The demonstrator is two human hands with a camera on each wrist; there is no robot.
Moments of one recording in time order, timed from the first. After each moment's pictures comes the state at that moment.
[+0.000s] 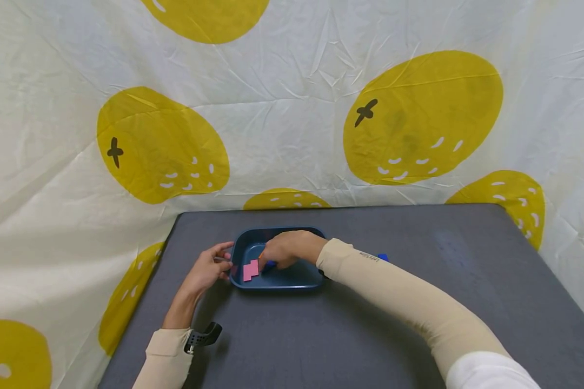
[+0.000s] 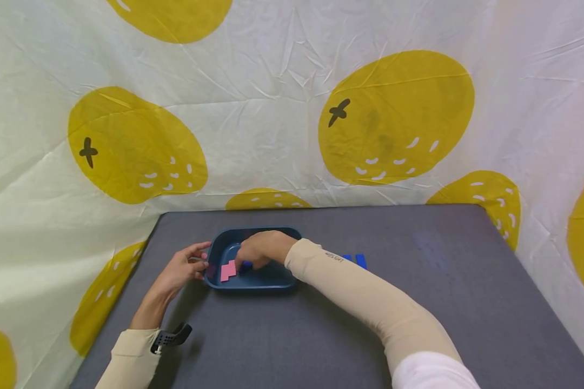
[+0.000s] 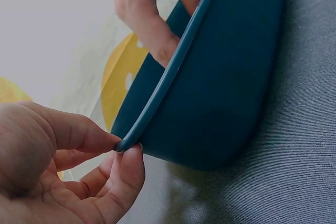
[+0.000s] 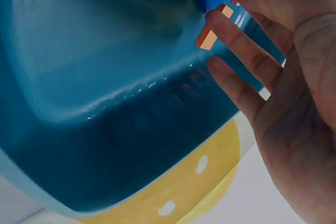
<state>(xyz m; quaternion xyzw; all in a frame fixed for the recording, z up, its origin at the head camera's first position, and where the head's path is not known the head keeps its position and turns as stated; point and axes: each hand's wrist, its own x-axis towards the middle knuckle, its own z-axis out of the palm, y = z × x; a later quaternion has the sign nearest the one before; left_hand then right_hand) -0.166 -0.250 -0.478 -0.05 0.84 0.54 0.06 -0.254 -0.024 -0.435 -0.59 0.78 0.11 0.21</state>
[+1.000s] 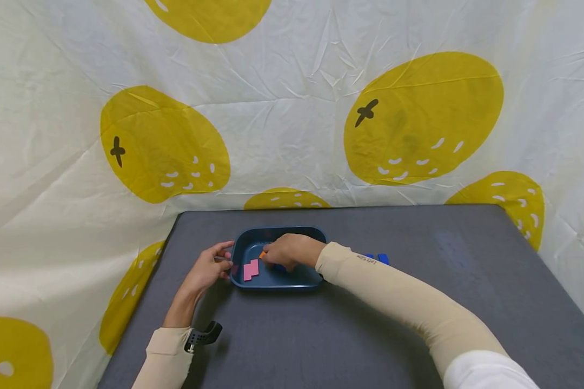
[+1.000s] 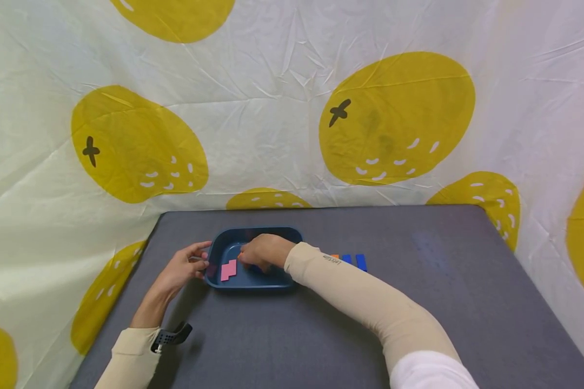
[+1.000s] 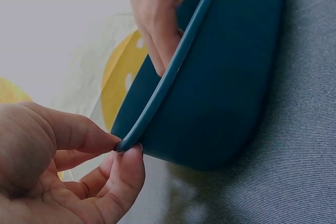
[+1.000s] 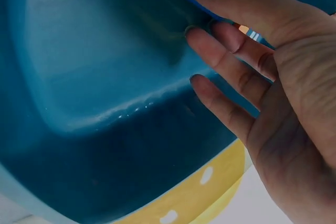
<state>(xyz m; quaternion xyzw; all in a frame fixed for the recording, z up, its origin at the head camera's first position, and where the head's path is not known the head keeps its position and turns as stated) -0.165 -0.250 -0.477 -0.04 0.84 0.54 0.06 -0.245 -0.022 -0.444 -0.52 0.82 0.16 0.19</state>
